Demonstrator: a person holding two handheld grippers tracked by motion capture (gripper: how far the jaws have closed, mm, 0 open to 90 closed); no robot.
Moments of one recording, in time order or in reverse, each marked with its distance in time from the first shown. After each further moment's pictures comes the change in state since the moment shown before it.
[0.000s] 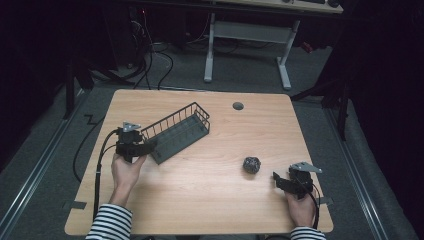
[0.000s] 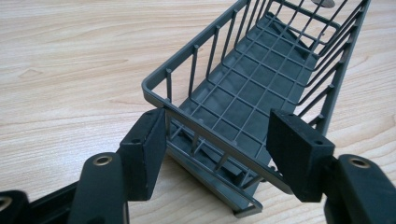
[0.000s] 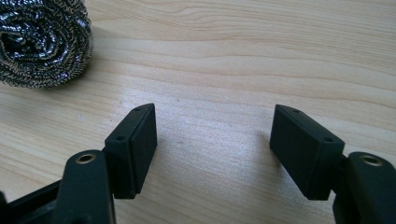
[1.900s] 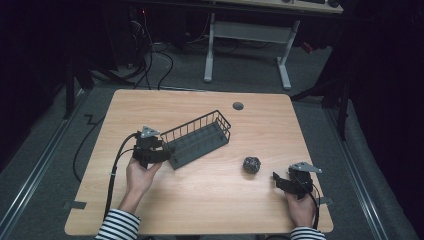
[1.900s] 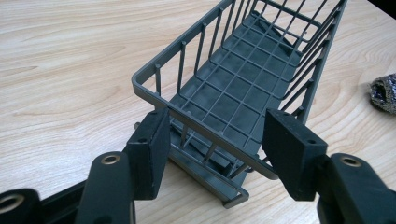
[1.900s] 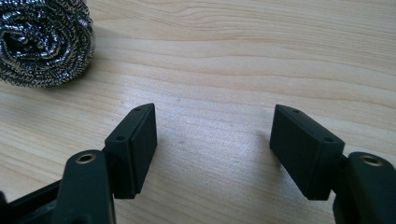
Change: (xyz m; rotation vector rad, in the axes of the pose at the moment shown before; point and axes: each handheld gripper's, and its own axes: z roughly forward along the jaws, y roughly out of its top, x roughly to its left) left arm -0.049 -0.001 0.002 0.022 -0.153 0.082; right arm 0.000 0.000 0.000 -0.002 0.003 -0.005
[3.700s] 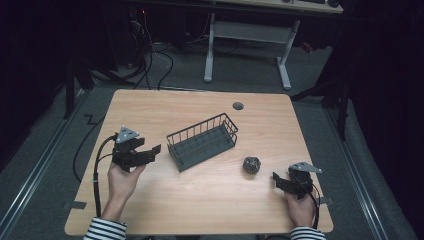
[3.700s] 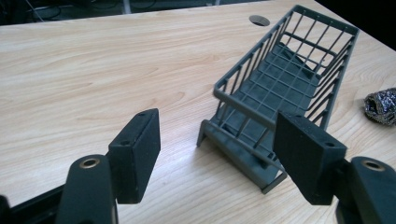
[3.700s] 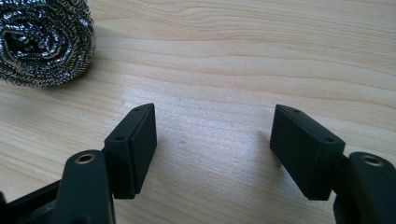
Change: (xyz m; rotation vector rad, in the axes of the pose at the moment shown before) left arm 0.022 -0.009 -0.053 -0.105 0.041 -0.005; right arm 0.000 0.000 0.000 0.001 0.002 0.001
